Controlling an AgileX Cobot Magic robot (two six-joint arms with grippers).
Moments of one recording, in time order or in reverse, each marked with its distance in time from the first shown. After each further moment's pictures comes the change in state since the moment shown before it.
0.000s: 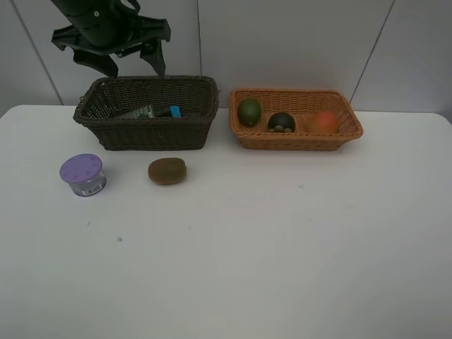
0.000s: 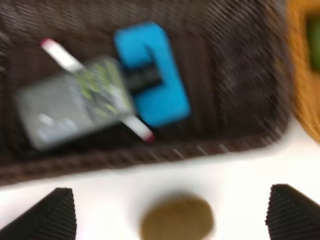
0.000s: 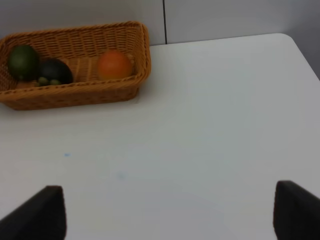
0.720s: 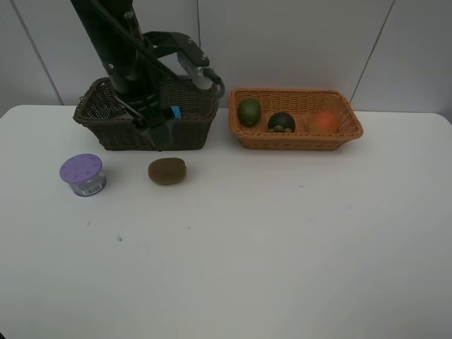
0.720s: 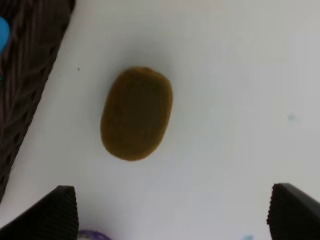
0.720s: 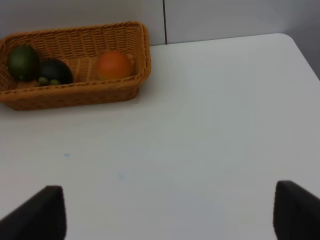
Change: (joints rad) left arm -0.113 0.102 0.000 -0.012 0.237 0.881; right arm 0.000 0.000 0.000 0.000 0.000 0.000
